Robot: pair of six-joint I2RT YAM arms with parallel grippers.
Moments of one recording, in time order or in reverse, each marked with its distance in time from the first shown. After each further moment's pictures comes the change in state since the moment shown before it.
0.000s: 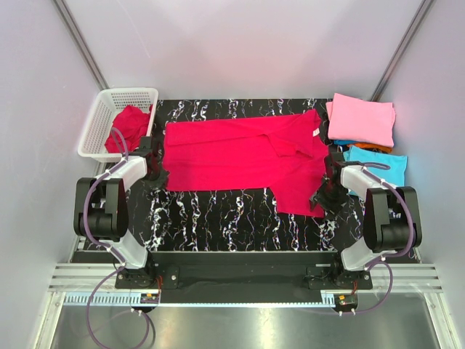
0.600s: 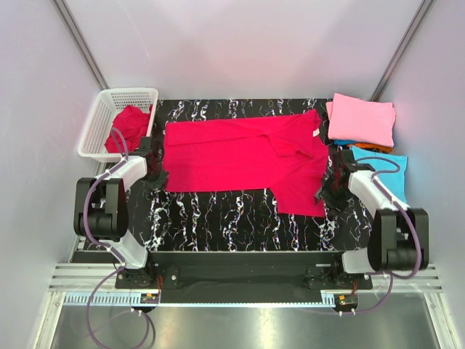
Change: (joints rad) left arm 0.000 0.000 0.002 -0.022 -0.014 -0.002; right arm -0.038 -0.132 -0.011 -0.003 0.003 -0.082
